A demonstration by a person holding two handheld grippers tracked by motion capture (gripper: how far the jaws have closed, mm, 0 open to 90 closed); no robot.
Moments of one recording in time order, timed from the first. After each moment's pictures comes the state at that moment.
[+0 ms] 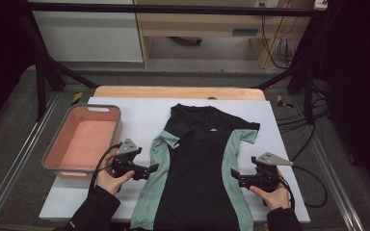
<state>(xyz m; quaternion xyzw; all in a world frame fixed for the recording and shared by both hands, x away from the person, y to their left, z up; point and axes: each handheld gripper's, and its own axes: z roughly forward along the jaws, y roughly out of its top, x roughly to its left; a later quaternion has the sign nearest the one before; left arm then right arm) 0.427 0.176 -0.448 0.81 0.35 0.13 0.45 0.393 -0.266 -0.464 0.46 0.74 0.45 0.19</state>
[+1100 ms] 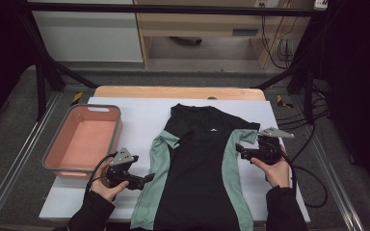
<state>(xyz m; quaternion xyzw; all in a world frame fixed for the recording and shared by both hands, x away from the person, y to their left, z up) 0.409 0.186 -0.459 0.82 0.34 0.12 0.45 0.455 -0.275 -0.425 0.50 0.72 0.41 0.23</state>
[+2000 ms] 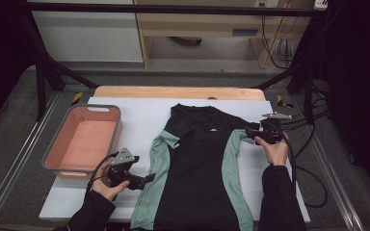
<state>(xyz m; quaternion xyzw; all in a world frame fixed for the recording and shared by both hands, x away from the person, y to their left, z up) 0.411 0.185 -0.462 0.82 0.34 0.11 0.45 0.529 -0.304 -0.445 0.58 0.69 0.34 0.26</state>
